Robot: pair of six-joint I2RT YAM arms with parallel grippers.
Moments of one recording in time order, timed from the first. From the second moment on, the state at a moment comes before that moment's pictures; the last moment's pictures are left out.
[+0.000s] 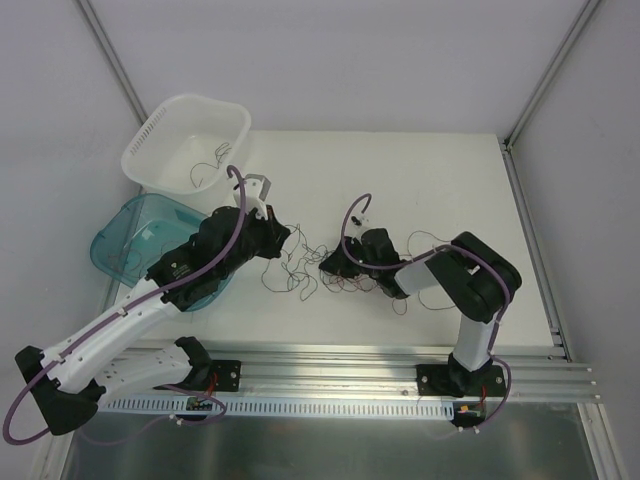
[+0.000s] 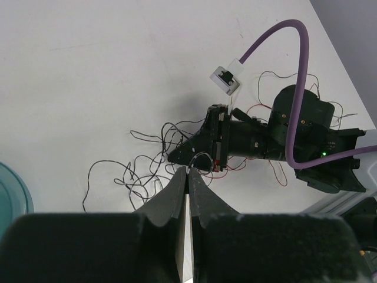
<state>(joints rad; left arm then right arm) -0.81 0.93 0.98 -0.44 -0.25 -0.44 0.70 1.85 0.64 0.72 -0.28 0.80</state>
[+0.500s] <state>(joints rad) -0.68 0.89 0.99 -0.52 -0.34 -0.40 0.49 1.54 0.46 0.63 -0.32 0.80</state>
